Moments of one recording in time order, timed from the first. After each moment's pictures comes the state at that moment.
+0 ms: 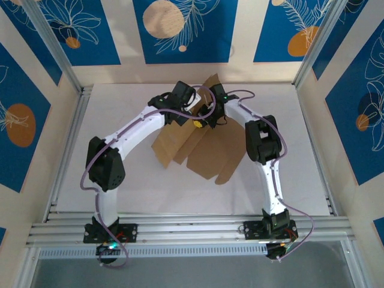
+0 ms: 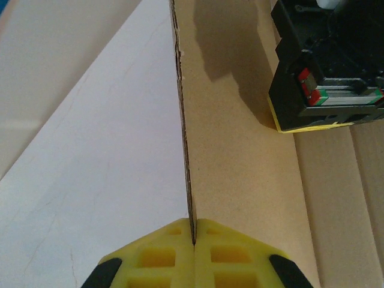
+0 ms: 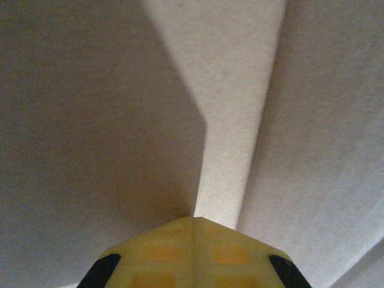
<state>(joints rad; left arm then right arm) -0.66 1.96 1.83 -0.78 -0.32 0.29 0.35 2.34 1.89 -0.69 -0.57 0.99</state>
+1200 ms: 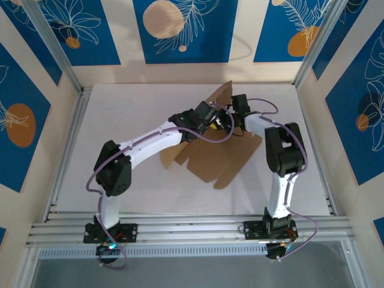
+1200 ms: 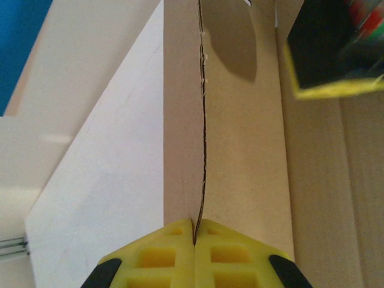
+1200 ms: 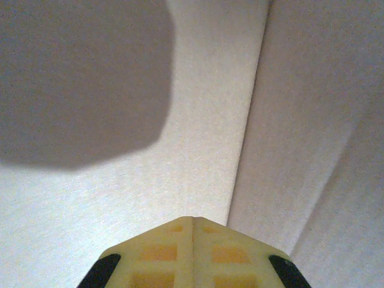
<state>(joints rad) -0.87 1.97 1.72 -0.64 -0.60 0.28 0.21 1.96 1.27 -0.16 -0.60 1.05</state>
